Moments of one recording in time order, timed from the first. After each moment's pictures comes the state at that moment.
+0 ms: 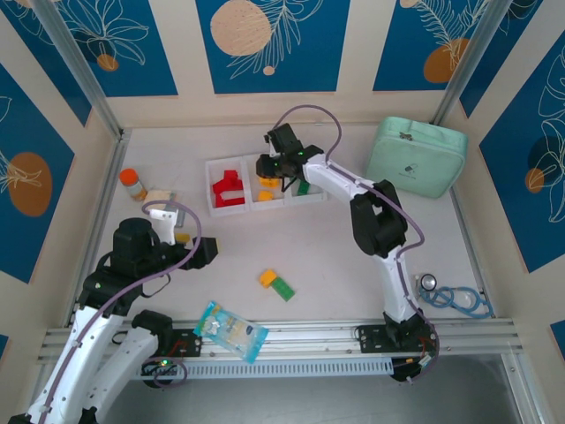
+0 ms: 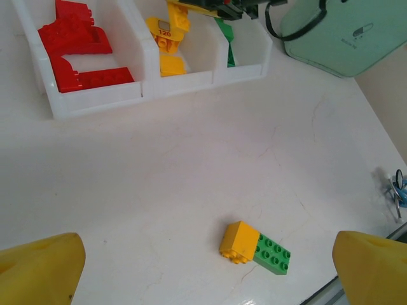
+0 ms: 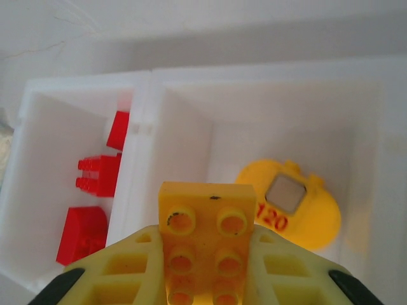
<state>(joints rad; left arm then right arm) -0.30 0.56 0.74 -0.77 0.35 -0.33 0.59 2.23 1.89 -0.49 -0.15 0.45</state>
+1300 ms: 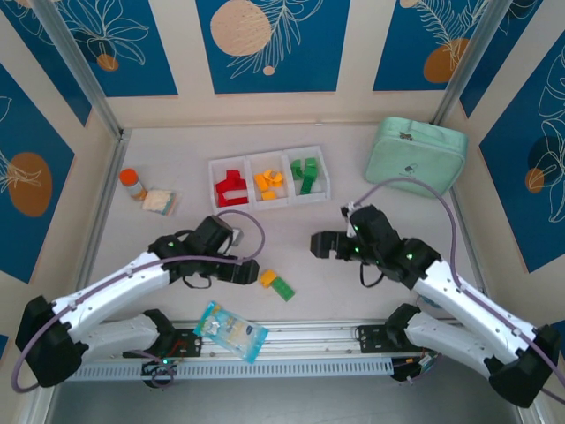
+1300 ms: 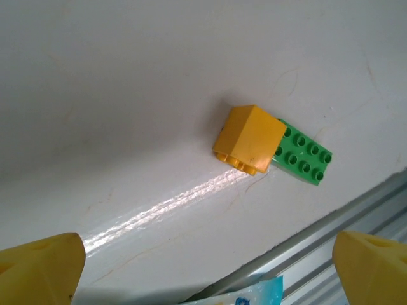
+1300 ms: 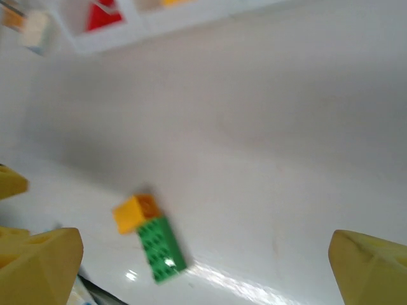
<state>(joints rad) -0.81 1.08 0.76 -0.77 0.15 -0.59 0.69 0.81 0.73 -0.72 -0.02 0.65</state>
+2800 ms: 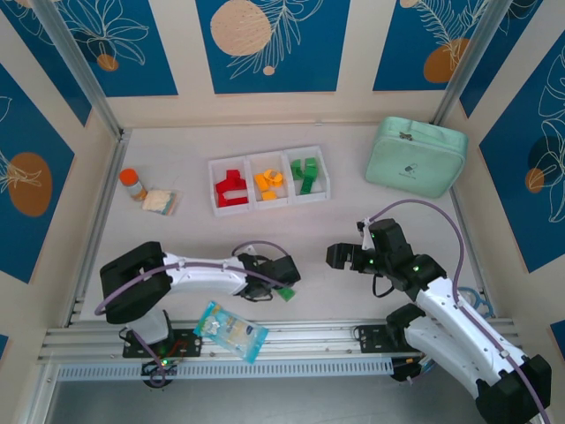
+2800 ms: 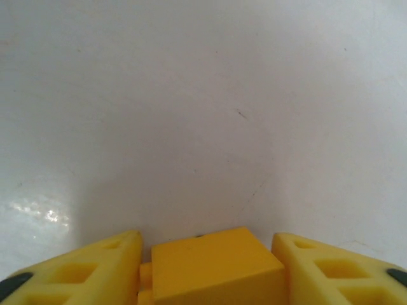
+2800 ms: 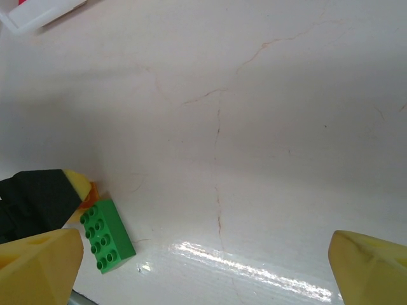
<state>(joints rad) -1.21 1.64 0.87 -0.57 -0.40 -1.72 0.46 0.71 0.52 -0.67 -0.20 0.55</state>
